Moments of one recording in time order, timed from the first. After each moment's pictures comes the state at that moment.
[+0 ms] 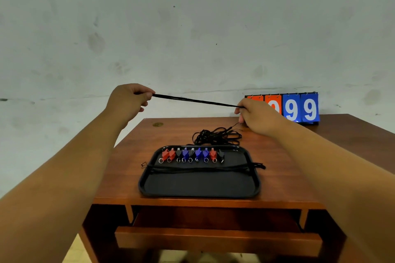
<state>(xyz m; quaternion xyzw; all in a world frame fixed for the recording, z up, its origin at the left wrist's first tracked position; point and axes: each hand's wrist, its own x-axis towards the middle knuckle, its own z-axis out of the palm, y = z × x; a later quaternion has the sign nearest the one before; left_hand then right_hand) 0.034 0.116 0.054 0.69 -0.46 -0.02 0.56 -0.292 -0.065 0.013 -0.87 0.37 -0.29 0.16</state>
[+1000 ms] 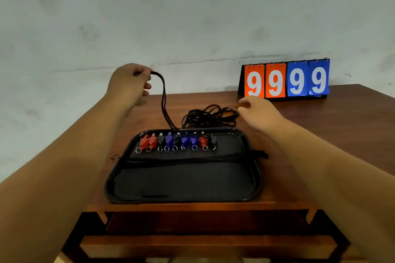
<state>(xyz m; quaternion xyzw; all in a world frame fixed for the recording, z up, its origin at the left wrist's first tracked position) 0.020 0.012 0.007 0.70 -0.42 -0.06 0.57 -0.275 -0.142 -0.072 -0.81 0.47 -0.26 0.23</state>
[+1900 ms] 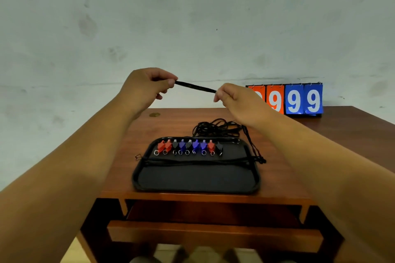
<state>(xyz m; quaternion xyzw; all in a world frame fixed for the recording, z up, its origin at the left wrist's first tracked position) -0.013 0.097 0.054 0.63 -0.53 -0.07 0.56 -0.264 -0.031 0.019 -0.88 0.29 -0.32 0.21</state>
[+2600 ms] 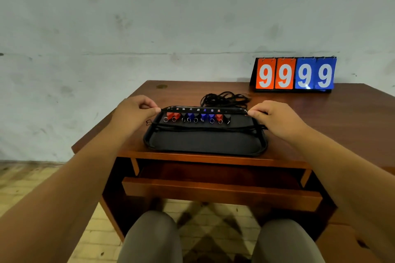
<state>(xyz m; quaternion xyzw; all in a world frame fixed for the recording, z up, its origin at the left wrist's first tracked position) 0.035 0.157 -0.090 0.76 -0.45 -0.05 0.47 -0.324 -0.045 -0.091 -0.89 0.36 -0.25 0.15</state>
